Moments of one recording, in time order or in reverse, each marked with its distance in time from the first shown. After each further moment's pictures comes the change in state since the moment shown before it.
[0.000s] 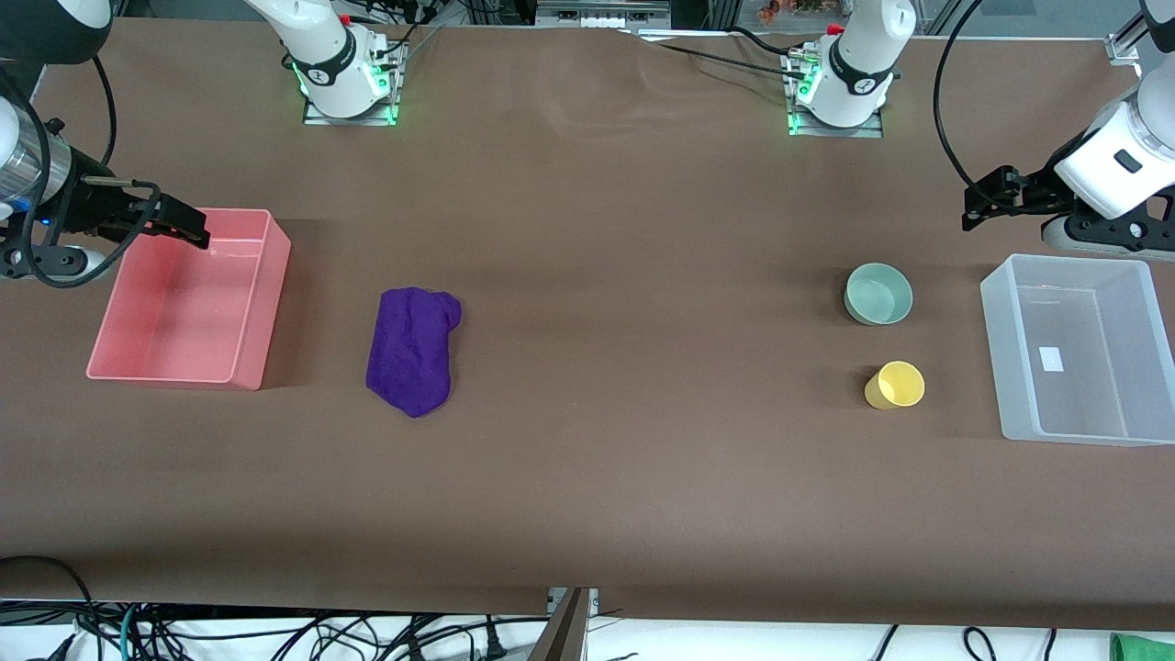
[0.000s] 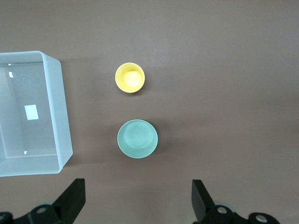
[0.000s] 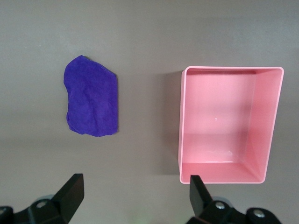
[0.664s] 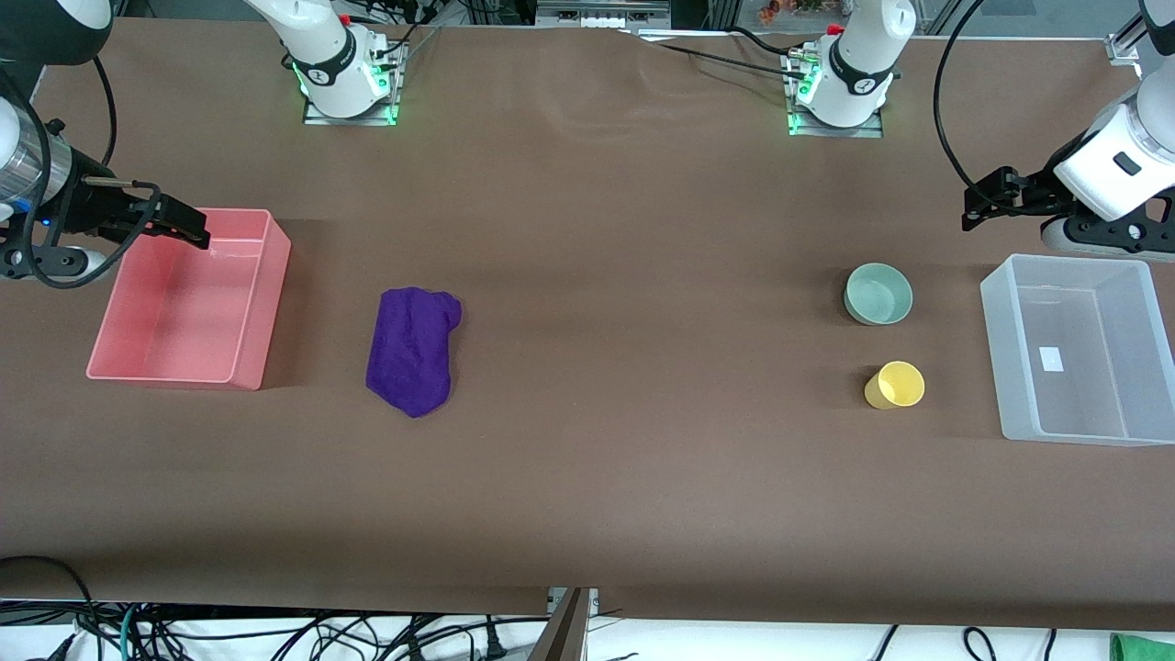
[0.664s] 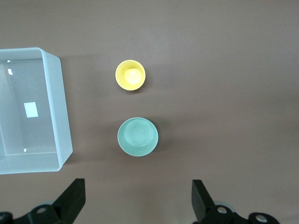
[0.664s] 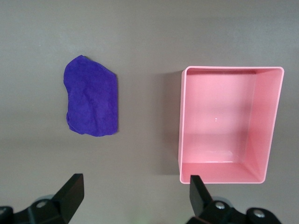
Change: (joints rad) left arm 0.006 0.006 0.000 0.000 0.000 -0.019 -0.001; right arm 0.000 0.001 0.000 0.000 0.000 0.000 0.000
